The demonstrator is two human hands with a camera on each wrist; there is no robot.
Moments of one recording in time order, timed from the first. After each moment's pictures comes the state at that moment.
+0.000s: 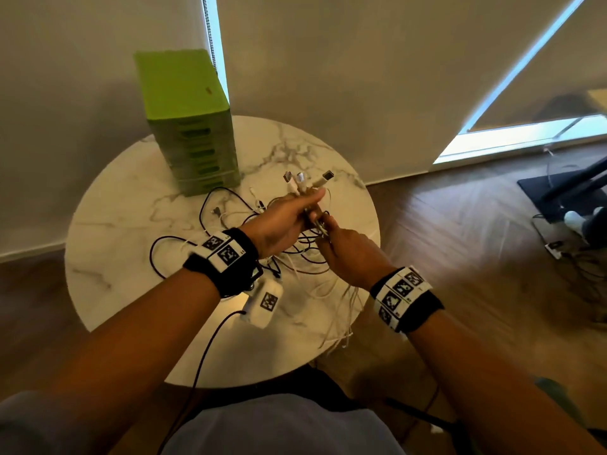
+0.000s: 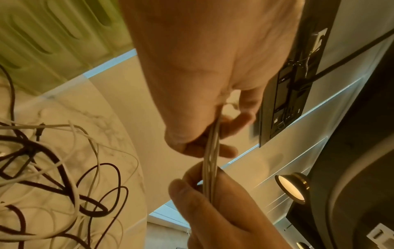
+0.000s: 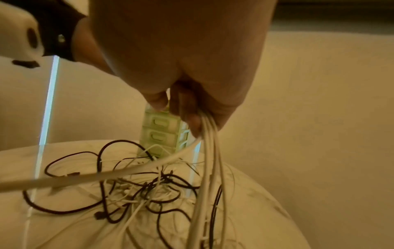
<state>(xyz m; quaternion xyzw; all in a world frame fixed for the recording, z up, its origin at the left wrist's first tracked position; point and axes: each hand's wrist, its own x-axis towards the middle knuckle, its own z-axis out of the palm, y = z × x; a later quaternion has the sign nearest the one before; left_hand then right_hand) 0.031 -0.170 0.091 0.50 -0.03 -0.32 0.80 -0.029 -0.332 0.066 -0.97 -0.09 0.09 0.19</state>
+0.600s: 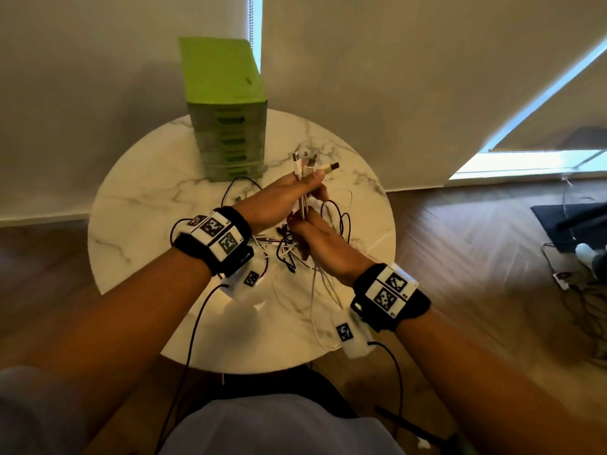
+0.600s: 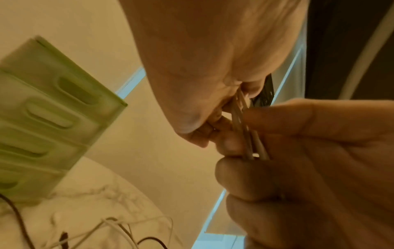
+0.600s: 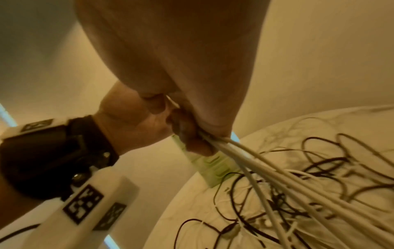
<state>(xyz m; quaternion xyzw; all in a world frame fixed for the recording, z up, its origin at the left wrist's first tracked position) 0.043 -0.107 0.107 0.71 -0.12 -0.24 0.65 -0.022 -0.241 0.101 -0.78 -0.03 0.21 0.59</state>
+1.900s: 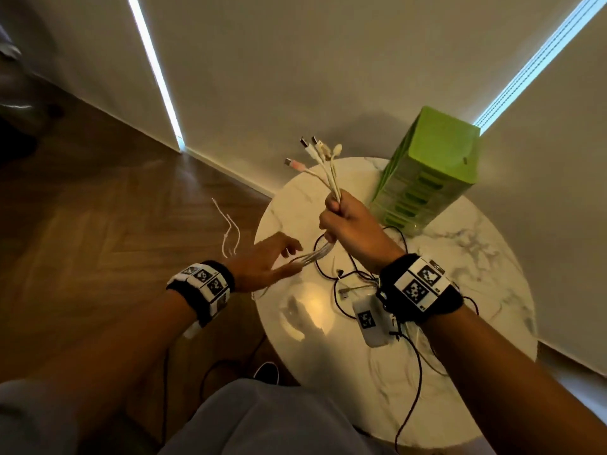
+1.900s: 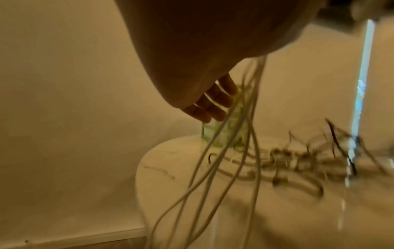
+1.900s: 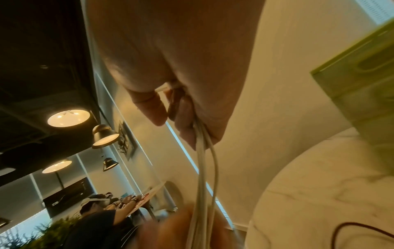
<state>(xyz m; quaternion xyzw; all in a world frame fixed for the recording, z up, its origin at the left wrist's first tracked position) -0.124 0.129 0.021 0.91 0.04 -0.08 0.41 -0.006 -0.033 0.144 -0.74 -0.31 0.30 0.51</state>
